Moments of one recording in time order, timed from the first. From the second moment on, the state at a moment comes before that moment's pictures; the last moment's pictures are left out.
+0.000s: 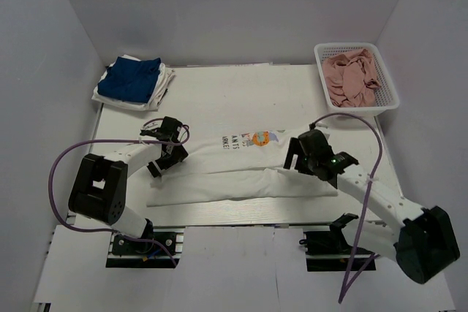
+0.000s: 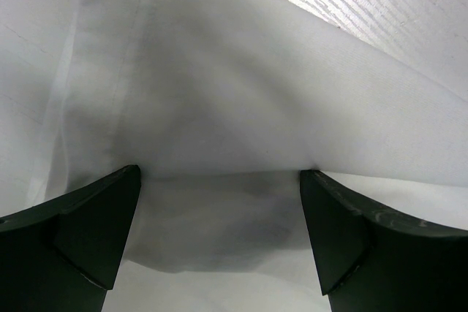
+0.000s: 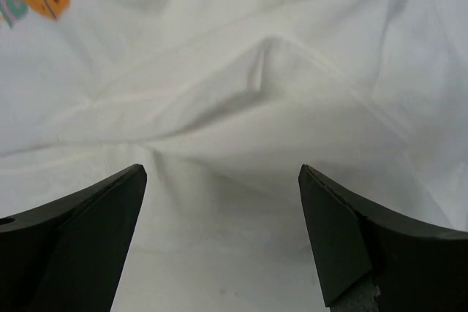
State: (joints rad) left arm -0.30 1.52 0.80 -0.58 -0.35 -0.90; right arm 0.55 1.03 0.62 -0.53 0.22 0.63
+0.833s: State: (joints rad) left arm -0.30 1.49 0.78 -0.56 -0.39 -0.92; right arm 0.55 1.34 0.79 -0.47 0.43 0.70
